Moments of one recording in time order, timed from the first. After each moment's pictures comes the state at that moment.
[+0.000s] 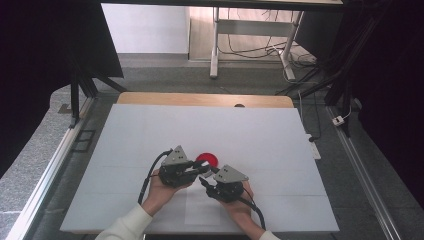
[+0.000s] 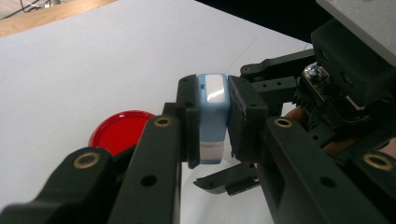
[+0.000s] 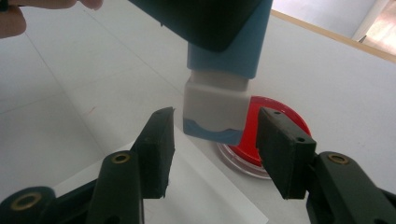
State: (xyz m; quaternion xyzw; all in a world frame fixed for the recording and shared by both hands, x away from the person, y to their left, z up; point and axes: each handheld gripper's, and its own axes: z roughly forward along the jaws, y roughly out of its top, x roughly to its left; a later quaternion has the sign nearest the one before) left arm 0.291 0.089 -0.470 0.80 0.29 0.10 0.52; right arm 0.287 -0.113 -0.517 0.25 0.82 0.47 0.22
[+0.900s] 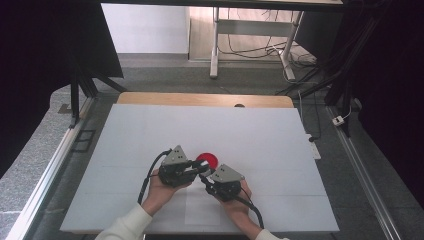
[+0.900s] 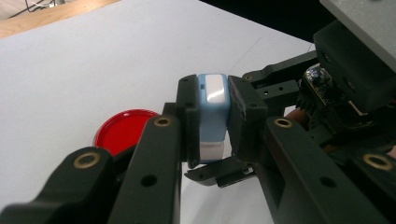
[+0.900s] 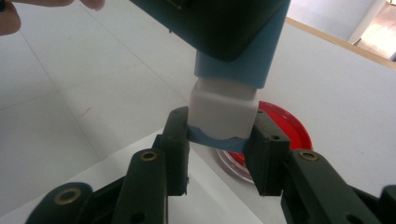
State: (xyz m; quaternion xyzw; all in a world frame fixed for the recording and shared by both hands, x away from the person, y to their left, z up) left arm 0.292 0.090 -0.471 0.80 0.29 0.10 0.52; right arm 0.289 -0.106 -0.516 0.24 0.82 0.46 0.23
